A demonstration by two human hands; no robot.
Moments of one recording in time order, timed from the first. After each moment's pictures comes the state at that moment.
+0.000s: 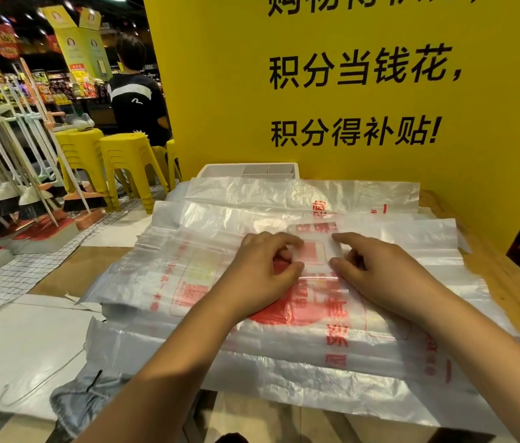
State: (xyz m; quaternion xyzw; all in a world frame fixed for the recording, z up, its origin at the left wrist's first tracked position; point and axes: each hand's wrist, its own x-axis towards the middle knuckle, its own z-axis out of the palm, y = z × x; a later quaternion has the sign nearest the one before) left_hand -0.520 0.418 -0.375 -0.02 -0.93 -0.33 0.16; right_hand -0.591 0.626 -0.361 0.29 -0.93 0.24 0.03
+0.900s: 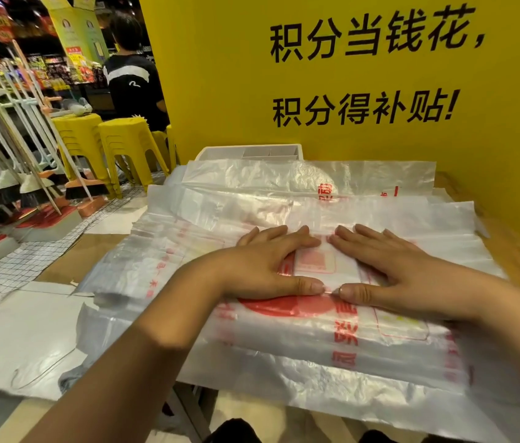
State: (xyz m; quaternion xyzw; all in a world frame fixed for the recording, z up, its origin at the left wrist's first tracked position) left_hand -0.524 0.411 -0.348 -0.09 -0.98 -0.16 -0.10; right_hand -0.611 0.652 -0.370 0.44 -0.89 0.09 -0.10
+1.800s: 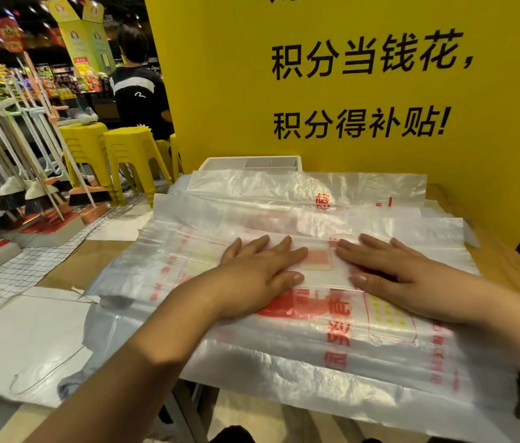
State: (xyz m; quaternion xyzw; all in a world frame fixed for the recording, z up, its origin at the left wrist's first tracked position) left_hand -0.508 0.414 -0.356 -0.04 -0.99 -0.11 -0.07; right_hand -0.617 0.667 -0.372 0.45 -0.87 0.16 -0.09
